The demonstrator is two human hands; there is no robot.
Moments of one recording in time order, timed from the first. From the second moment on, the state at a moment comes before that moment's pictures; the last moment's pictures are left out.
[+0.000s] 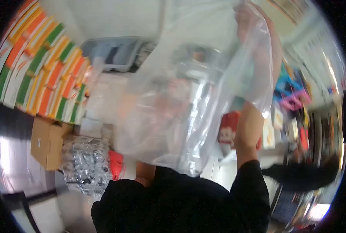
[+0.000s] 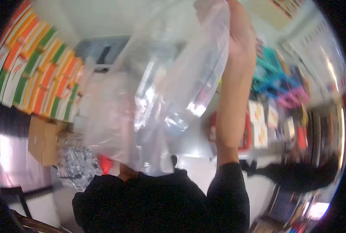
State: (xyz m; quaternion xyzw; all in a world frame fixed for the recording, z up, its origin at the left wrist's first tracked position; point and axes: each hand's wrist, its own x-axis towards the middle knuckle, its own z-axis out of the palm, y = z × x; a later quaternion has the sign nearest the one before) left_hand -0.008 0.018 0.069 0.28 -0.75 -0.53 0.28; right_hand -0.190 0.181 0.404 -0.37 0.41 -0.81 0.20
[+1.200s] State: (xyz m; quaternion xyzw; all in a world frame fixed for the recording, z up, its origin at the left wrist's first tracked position) left_hand 0.042 0.100 0.160 0.15 -0.88 -0.39 0.22; right_hand -0.047 0.443 0.225 0.00 0.17 -0.91 0.38
